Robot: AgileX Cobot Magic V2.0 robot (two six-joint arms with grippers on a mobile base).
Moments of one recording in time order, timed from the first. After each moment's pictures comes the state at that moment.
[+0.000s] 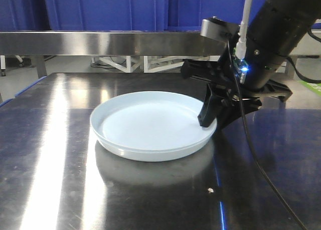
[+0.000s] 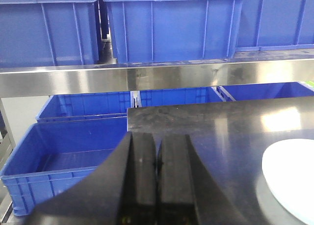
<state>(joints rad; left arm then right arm) -0.17 0.26 -0.23 -0.13 0.09 0.17 0.35 1.75 -1.09 0.45 0.55 -0.04</state>
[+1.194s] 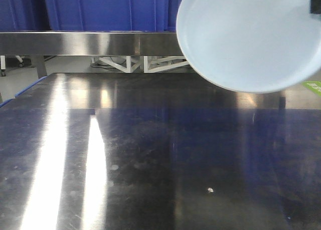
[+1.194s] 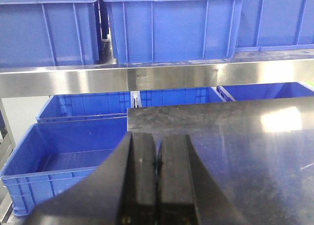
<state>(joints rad) -0.17 0.26 -0.23 -0.13 0.09 0.17 0.19 0.94 -0.52 0.21 -0.07 -0.08</state>
